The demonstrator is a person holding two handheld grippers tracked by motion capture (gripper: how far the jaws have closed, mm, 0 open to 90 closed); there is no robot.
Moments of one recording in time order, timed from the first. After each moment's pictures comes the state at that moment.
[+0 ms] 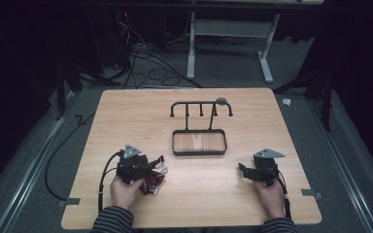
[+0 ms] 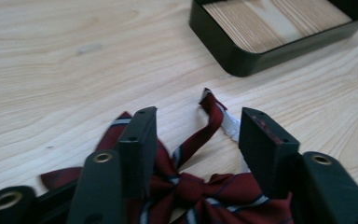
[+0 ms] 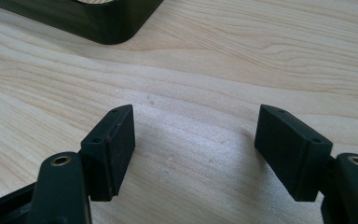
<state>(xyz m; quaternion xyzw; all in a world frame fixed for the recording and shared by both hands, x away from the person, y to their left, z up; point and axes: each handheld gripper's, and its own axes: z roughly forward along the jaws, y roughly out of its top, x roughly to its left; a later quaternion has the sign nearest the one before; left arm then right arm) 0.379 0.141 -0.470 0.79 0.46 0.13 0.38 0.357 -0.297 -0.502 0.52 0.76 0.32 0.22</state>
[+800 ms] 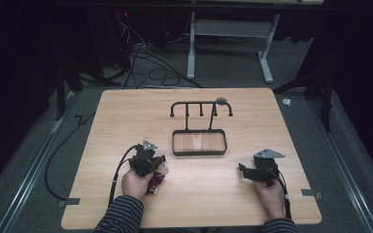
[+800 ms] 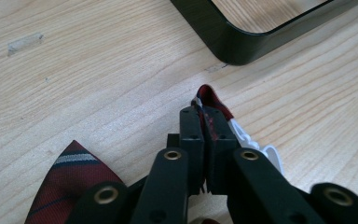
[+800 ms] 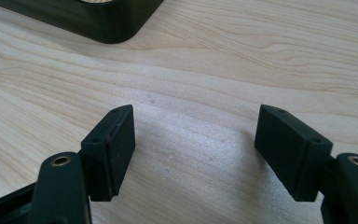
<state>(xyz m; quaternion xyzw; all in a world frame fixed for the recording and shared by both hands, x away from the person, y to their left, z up) 0.407 0.110 -0.486 0.83 0.44 0.11 0.33 0.356 -0.297 -0.502 0.51 0.76 0.32 0.22</state>
